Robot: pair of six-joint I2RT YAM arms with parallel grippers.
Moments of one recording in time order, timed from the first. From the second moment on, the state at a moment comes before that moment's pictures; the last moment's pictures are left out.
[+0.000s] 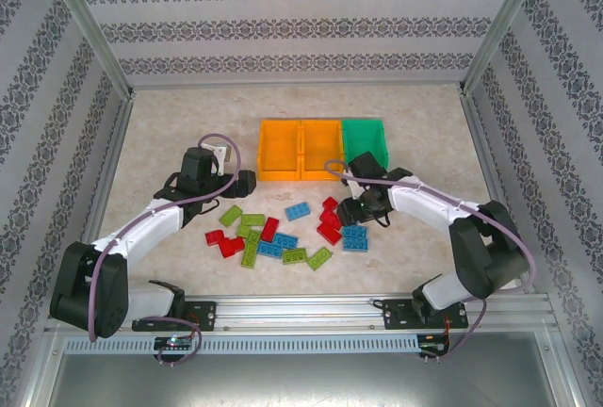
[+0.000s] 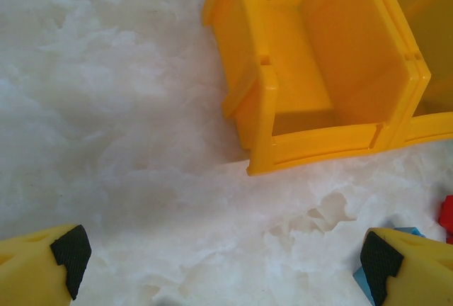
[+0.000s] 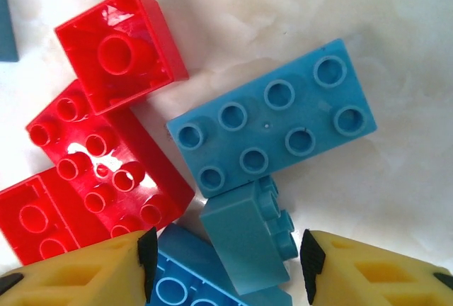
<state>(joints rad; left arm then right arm) -0.26 1.27 0.68 -0.12 0.15 -0.27 0.48 1.51 0.86 -0.67 -0.12 0.19</state>
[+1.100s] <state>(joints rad) -0.28 1.27 0.71 -0.13 0.14 -0.26 0.28 1.37 0.93 -0.63 -0.14 0.28</state>
